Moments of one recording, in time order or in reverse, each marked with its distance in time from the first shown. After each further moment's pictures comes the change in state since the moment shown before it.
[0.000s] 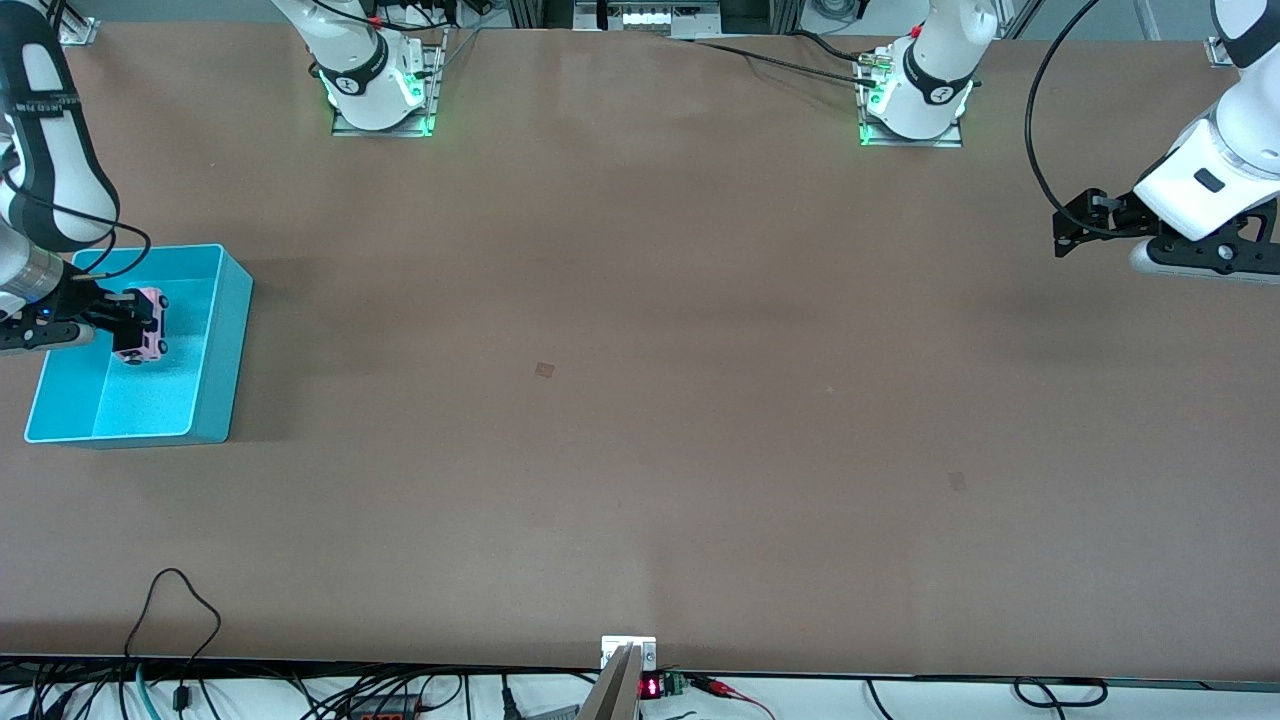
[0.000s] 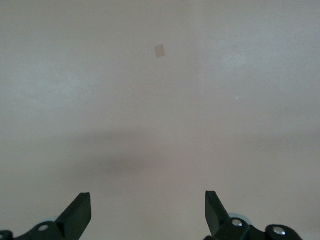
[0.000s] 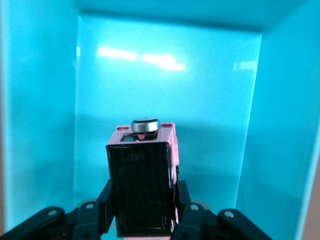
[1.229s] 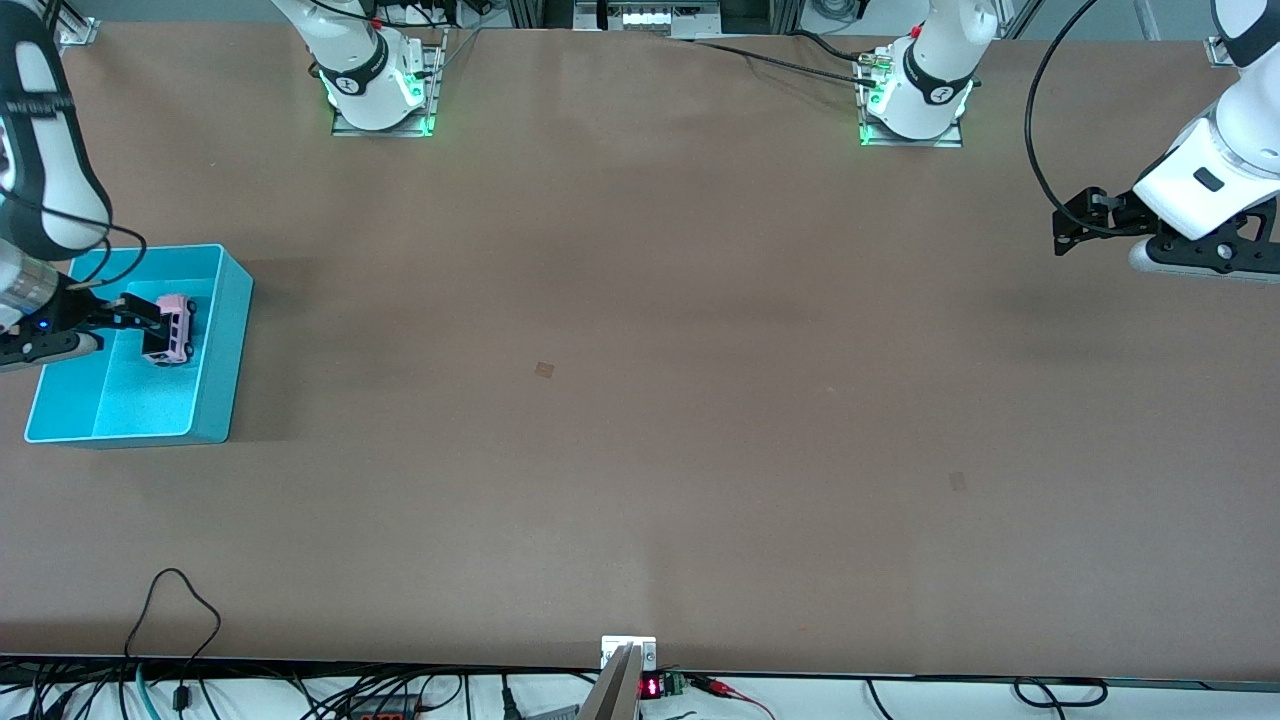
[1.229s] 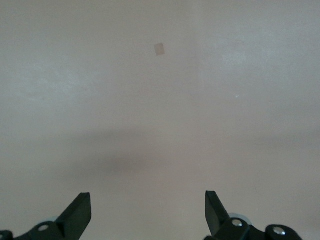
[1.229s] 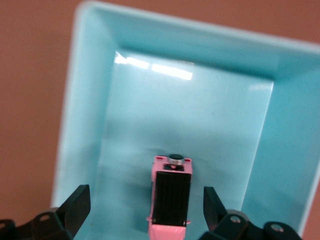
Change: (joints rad) left arm -0.001 0.000 0.000 0.002 0.000 -0.009 0.000; right arm 0.044 -0.060 0.058 0.102 0.021 -0.152 -0.071
